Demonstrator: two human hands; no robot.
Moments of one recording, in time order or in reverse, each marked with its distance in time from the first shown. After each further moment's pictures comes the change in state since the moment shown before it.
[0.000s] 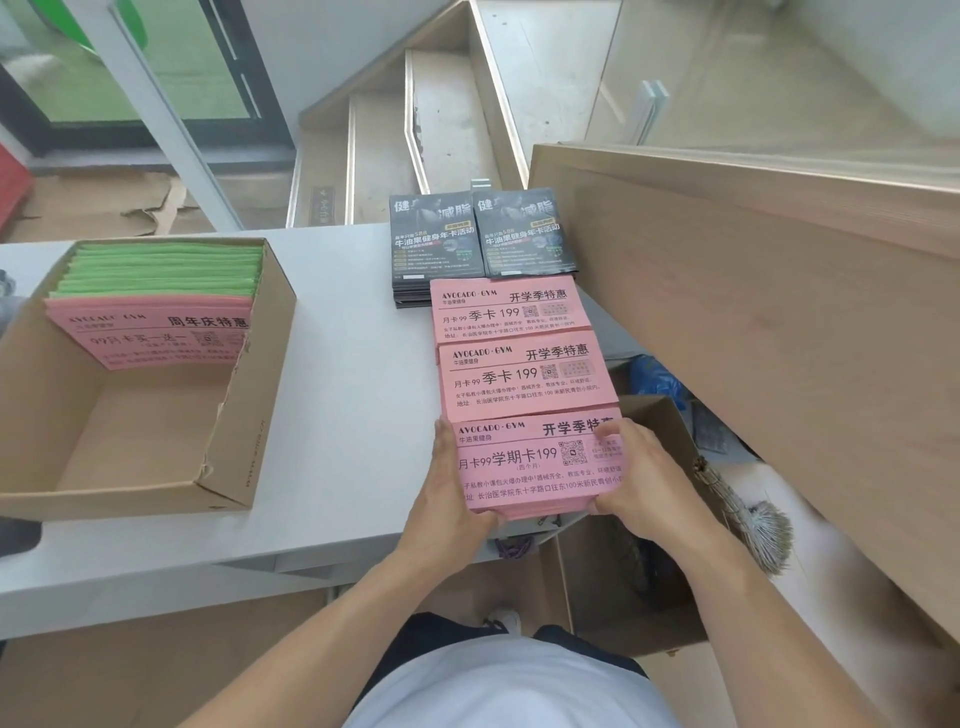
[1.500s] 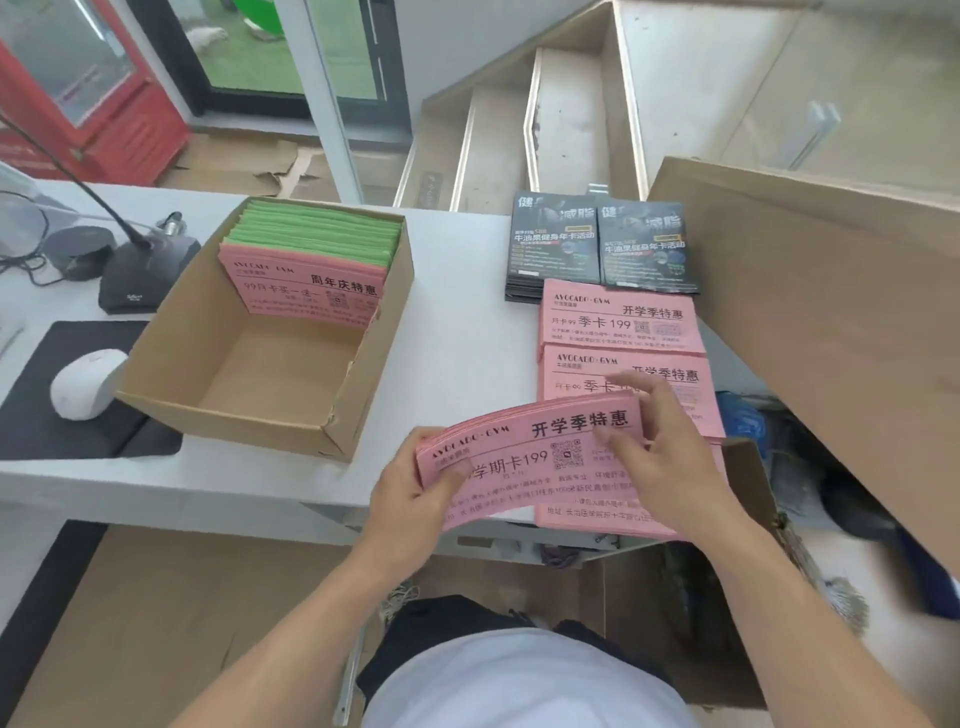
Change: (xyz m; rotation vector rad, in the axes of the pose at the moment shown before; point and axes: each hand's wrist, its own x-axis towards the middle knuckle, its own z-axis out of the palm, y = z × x) left_hand -0.065 -0.016 -0.090 -0.358 0.345 -0.014; right_hand 0.000 -0.111 -0.001 0.492 -0.099 -0.308
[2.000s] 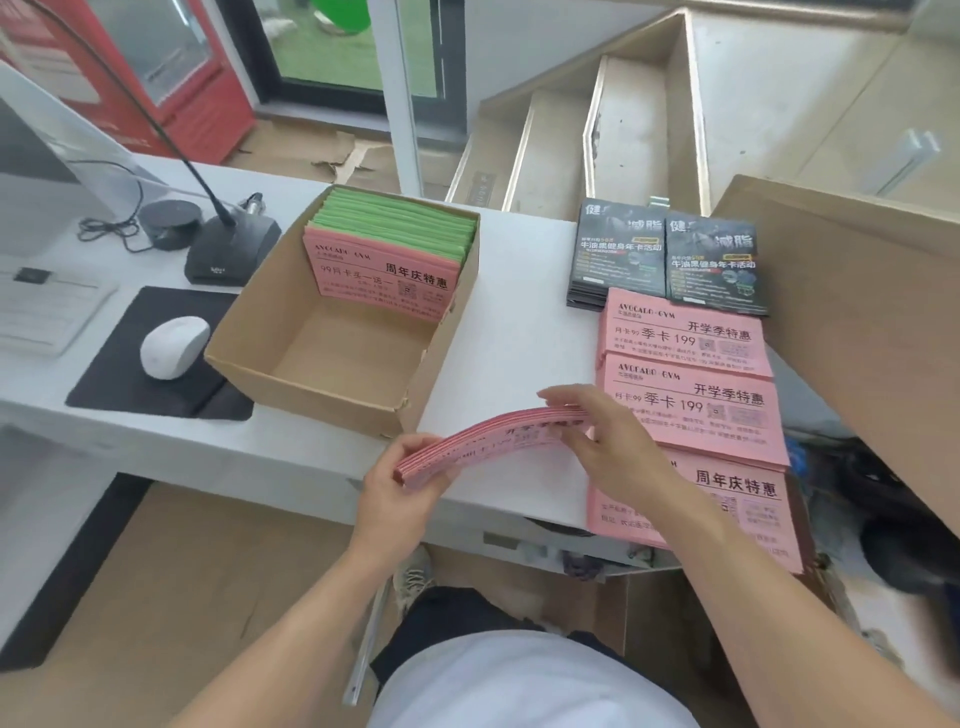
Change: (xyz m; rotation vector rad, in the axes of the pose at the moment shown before) left_hand -0.003 -0.046 -0.053 -0.066 0.244 -0.010; right_hand 0.054 -0.002 0.078 -0.260 -0.222 -0.225
